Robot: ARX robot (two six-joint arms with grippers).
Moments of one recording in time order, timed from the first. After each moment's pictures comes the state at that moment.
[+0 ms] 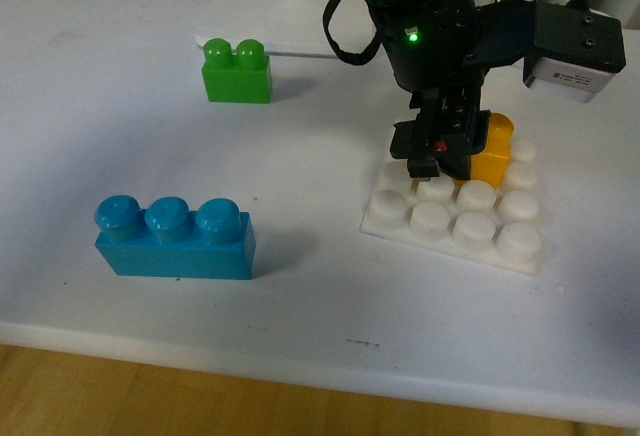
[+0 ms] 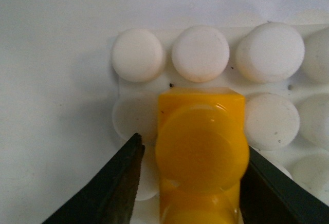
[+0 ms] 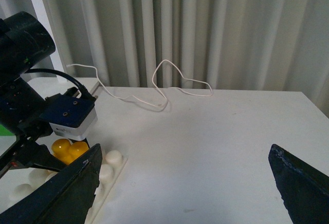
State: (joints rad) left arm -0.60 2.38 1.95 -0.73 0.34 1.28; right arm 0.00 0.00 0.01 0.00 0.00 0.00
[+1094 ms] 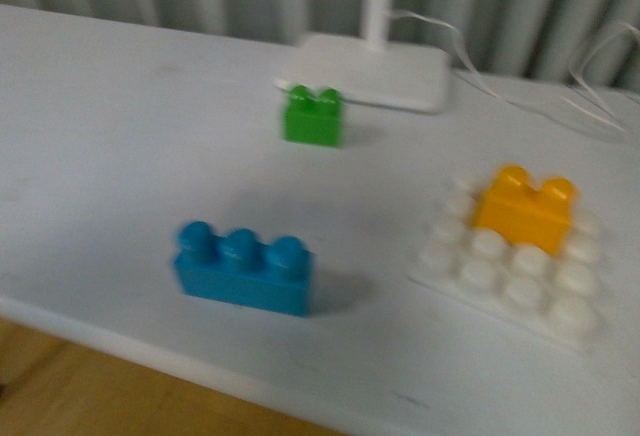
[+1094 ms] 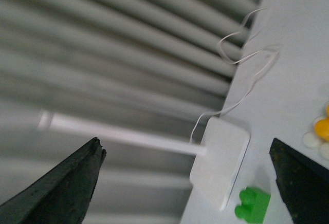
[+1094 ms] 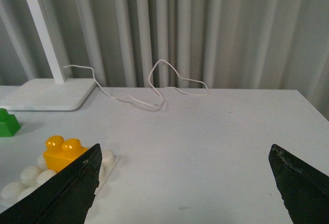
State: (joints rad) left arm -0.84 1.21 0.97 0.08 -0.30 1.10; right arm 0.00 0.00 0.01 0.00 0.00 0.00
